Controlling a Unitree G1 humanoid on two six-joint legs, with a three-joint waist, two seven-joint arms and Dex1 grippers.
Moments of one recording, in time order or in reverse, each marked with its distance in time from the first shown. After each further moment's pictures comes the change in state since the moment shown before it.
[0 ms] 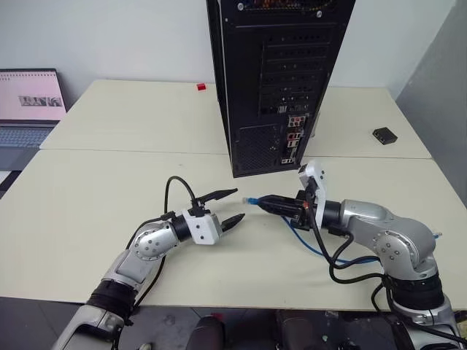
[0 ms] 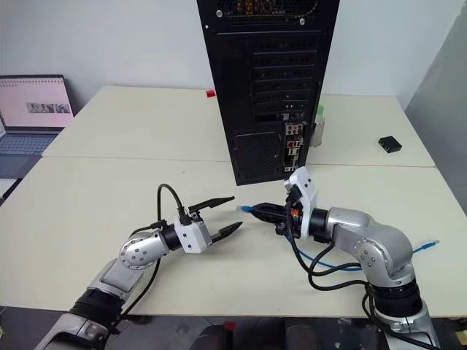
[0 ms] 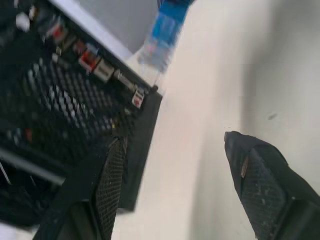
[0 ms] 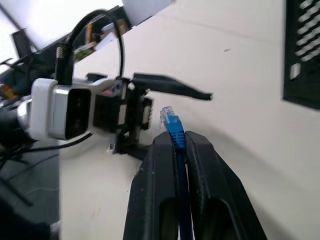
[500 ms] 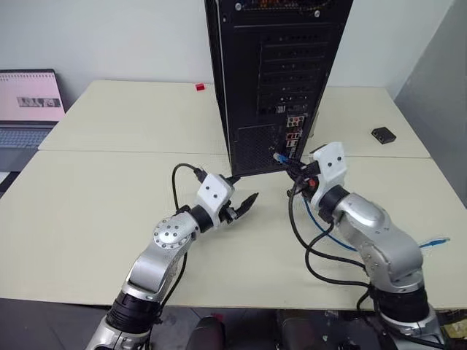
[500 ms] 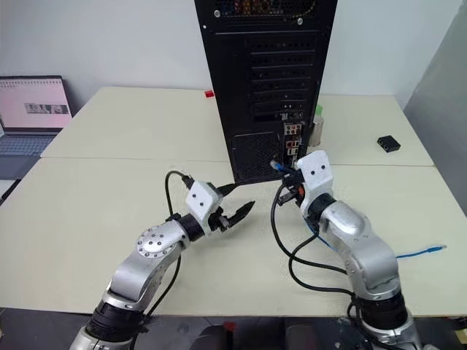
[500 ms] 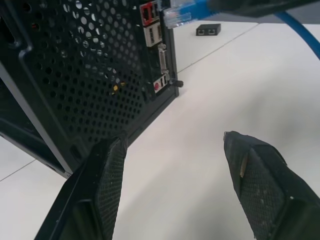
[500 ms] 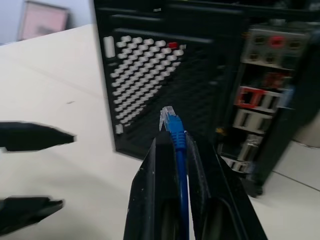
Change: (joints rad) left arm -0.013 -0.178 0.018 -0.473 -0.183 0.896 0.136; right arm 0.050 0.198 0.080 -0.053 -0.449 -0.231 -0.506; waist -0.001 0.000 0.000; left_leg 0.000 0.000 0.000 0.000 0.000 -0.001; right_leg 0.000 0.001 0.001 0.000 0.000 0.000
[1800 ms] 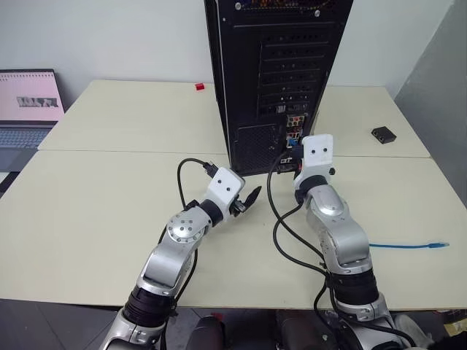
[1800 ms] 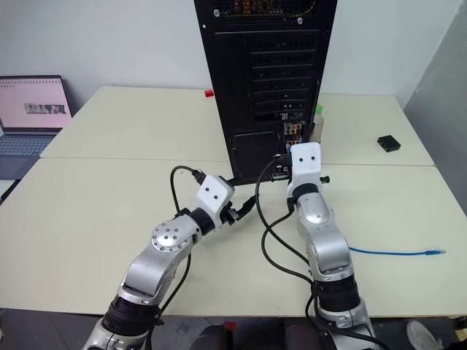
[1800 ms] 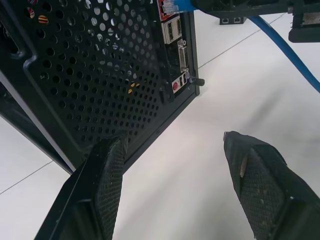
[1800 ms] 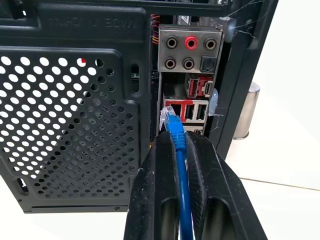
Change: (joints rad) left arm -0.023 -0.068 -0.015 0.014 0.121 0.039 0.054; right arm -0.102 0.218 0.004 0.245 -0.229 -0.148 -0.178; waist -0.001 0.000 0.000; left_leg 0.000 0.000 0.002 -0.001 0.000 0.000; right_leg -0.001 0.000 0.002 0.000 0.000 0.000
